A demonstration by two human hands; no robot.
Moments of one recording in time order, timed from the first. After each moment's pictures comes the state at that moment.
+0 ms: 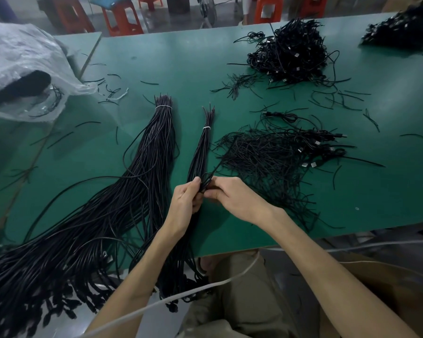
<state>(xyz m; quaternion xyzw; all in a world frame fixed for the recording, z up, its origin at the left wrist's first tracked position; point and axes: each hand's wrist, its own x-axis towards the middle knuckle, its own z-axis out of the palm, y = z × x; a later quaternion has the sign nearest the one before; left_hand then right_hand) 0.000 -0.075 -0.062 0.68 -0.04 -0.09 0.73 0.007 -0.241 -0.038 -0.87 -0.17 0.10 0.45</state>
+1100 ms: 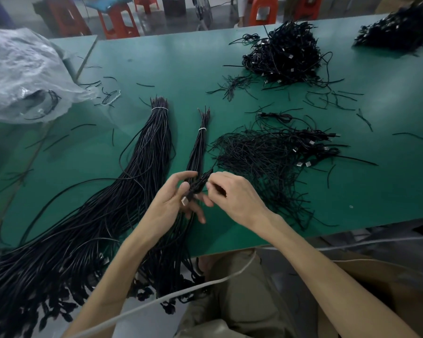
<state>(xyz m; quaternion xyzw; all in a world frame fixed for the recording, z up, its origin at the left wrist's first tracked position) -0.018 -0.052 -0.017 0.73 -0.13 -0.14 0.66 -0.015 -0.241 -0.026 -0.91 -0.18 -0.08 0.37</state>
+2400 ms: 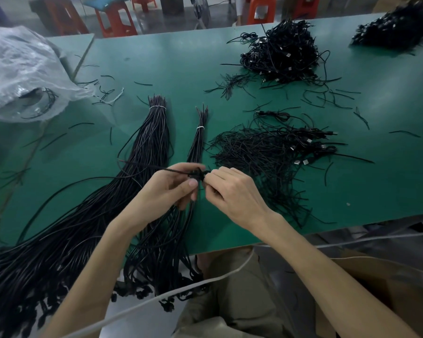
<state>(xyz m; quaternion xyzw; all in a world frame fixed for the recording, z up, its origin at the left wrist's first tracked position) 0.001 -0.037 0.006 0.77 -0.21 -0.16 0.59 -0.026 -0.237 -0.008 -0.91 -0.25 -0.24 0.23</state>
